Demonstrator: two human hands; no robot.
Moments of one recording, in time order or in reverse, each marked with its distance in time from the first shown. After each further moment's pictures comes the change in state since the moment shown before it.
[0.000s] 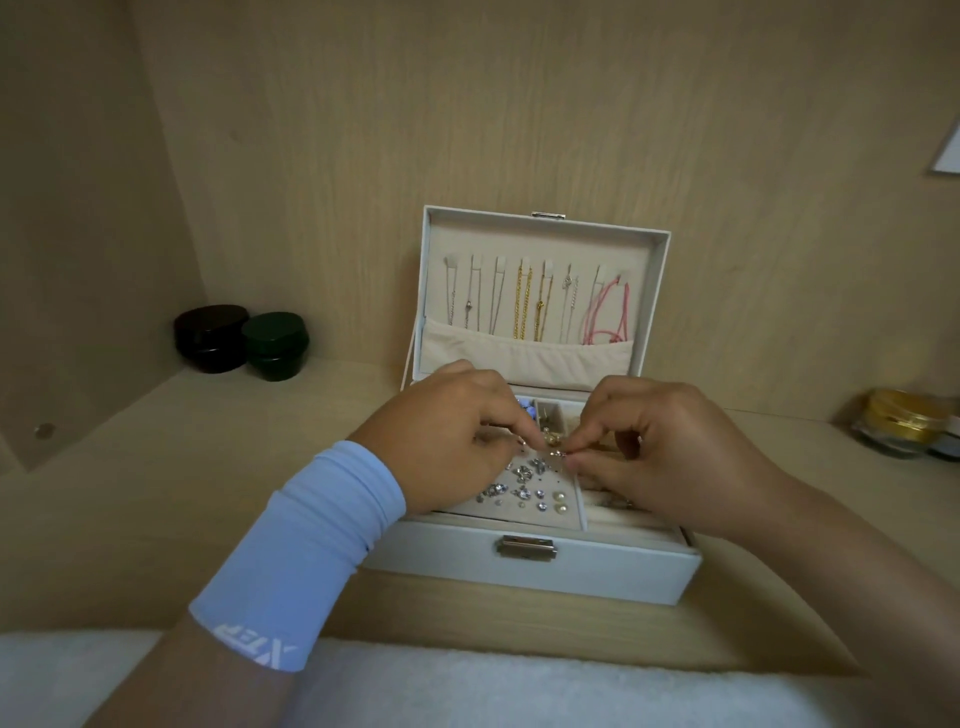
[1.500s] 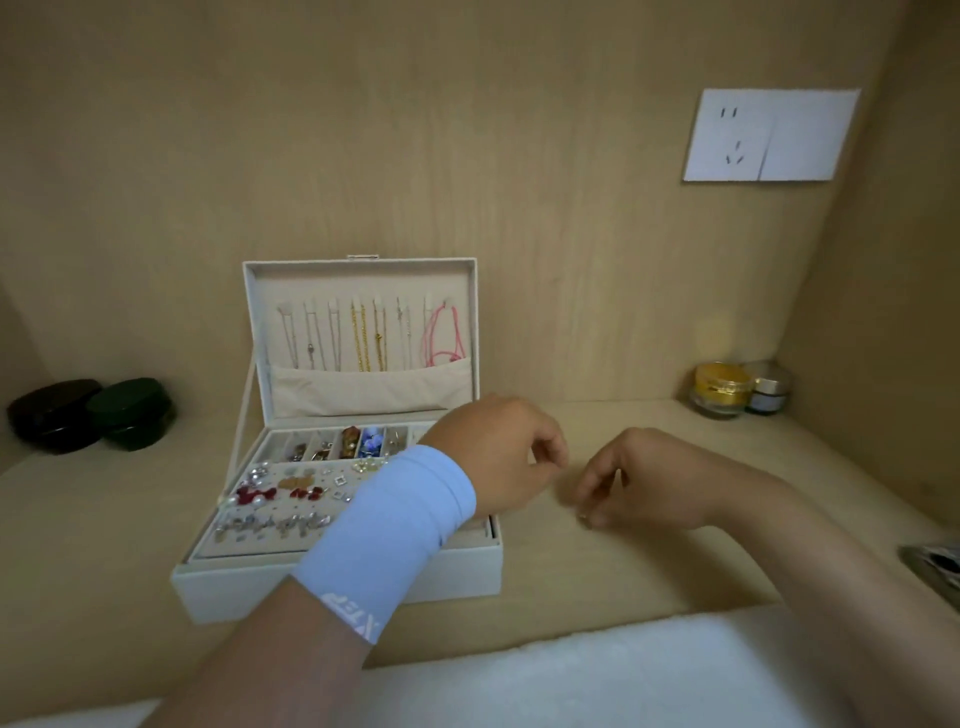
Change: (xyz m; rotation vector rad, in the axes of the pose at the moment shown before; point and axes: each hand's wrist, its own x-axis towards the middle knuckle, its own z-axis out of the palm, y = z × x) left_hand 0.087 0.119 0.085 0.163 -0.187 0.101; right_hand -0.087 0.080 -0.078 0.001 -0.417 0.560
